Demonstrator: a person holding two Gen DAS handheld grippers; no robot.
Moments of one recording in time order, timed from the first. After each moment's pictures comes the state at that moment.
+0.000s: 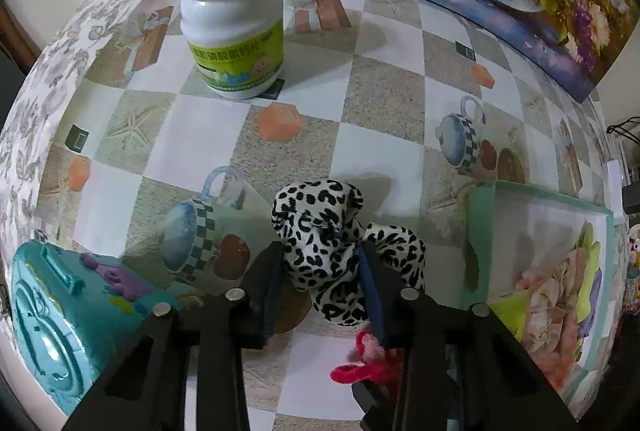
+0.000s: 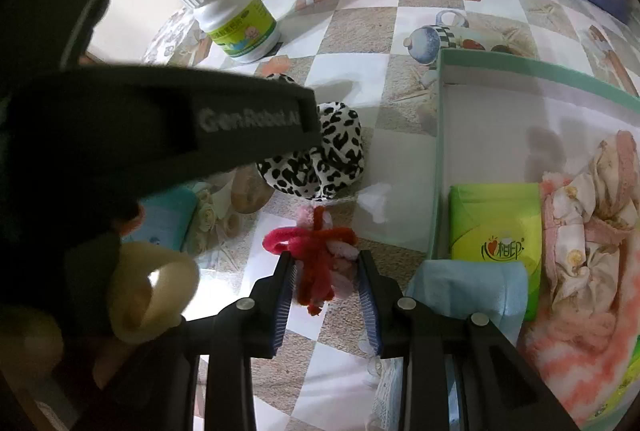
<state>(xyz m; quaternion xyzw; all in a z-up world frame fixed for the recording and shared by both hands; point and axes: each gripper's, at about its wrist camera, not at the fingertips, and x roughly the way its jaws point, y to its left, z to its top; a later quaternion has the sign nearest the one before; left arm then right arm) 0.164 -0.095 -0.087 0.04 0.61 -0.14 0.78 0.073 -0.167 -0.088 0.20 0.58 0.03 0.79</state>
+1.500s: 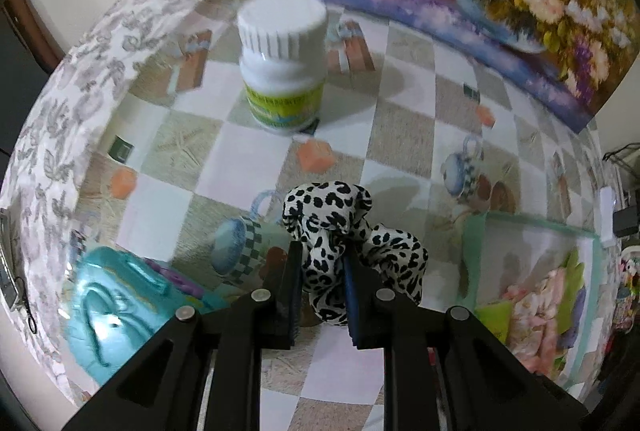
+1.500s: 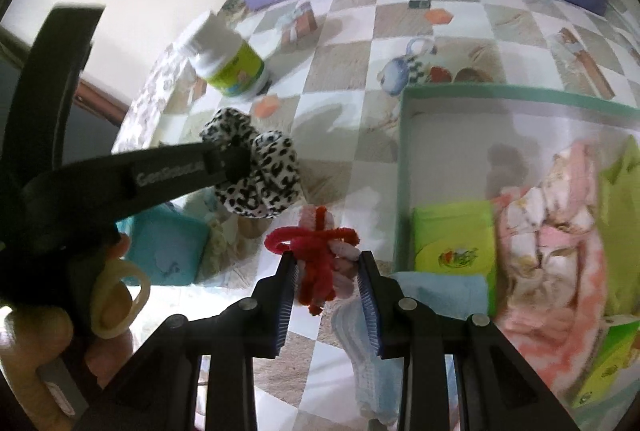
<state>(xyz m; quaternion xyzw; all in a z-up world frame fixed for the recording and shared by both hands) 0.165 -0.068 -0.039 0.02 0.59 -0.11 0.80 0.066 -0.200 -0.053 0.24 0.55 0.01 0.80</state>
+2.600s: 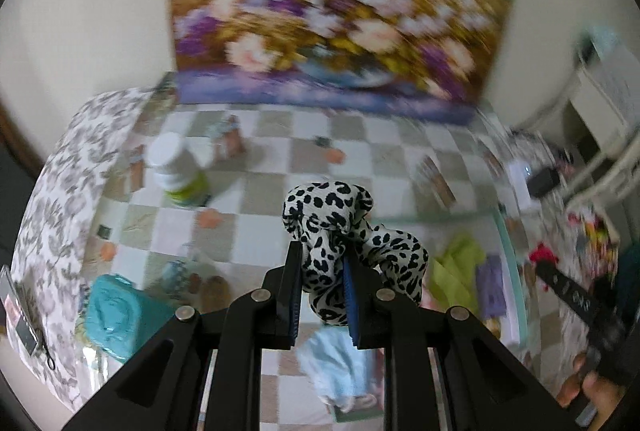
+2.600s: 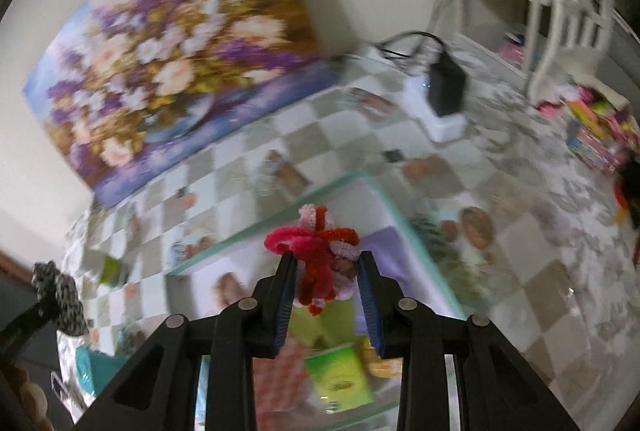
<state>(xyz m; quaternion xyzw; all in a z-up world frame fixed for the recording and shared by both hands) 0.073 -0.160 0.065 0.08 0.49 -0.24 0.84 -0.058 -0.389 0.031 0.30 0.43 -0.30 0.80</state>
